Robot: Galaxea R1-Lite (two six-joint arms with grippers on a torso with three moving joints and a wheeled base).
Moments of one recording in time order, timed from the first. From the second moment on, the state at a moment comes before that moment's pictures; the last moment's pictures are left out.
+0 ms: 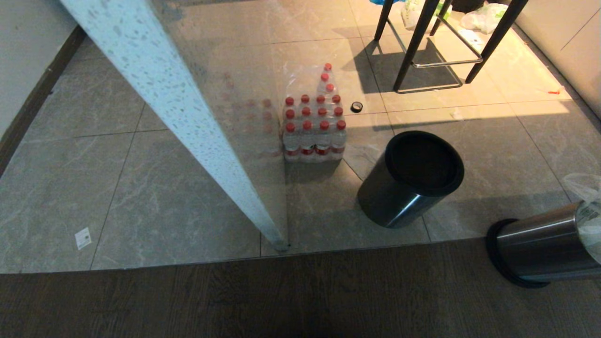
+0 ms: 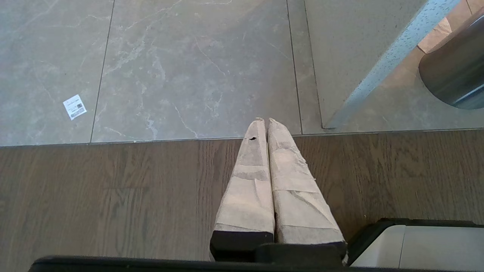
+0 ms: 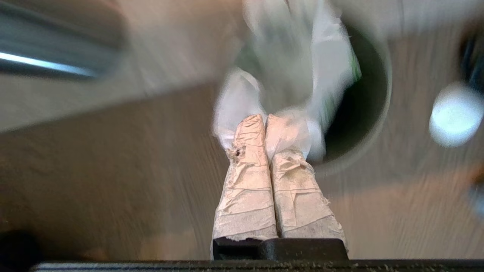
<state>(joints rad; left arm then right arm) 0.00 0.00 0.00 0.01 0.00 0.00 -1.11 1.84 -1.24 0.08 0.85 -0.54</state>
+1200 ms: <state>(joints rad) 0.00 0.00 0.00 0.01 0.00 0.00 -1.25 1.29 -1.39 0.47 1.19 -0.59</state>
